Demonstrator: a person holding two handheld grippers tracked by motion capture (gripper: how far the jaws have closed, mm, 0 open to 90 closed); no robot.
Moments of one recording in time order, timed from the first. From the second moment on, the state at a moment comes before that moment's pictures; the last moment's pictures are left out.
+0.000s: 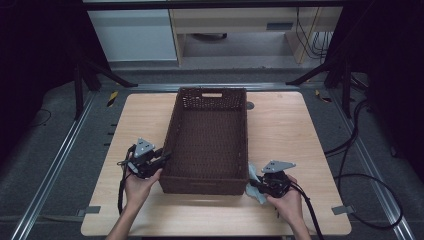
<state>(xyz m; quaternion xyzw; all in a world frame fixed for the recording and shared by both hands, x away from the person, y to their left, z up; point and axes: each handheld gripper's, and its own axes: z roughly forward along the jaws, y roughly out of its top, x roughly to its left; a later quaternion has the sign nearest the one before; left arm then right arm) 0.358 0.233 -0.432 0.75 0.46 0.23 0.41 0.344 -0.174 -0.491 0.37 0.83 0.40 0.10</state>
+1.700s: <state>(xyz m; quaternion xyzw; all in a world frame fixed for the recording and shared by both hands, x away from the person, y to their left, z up) 0.373 0.239 -0.428 0.74 0.47 0.22 0.43 0.321 -0.177 -0.482 0.37 0.83 0.41 0.11</state>
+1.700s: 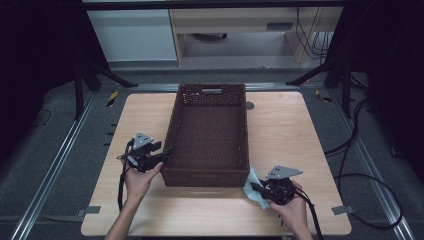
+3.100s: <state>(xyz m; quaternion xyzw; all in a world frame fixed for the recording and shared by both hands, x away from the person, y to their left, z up) 0.362 0.238 -0.435 0.75 0.46 0.20 0.44 0.330 -0.226 -0.476 0.45 0.79 0.40 0.15</state>
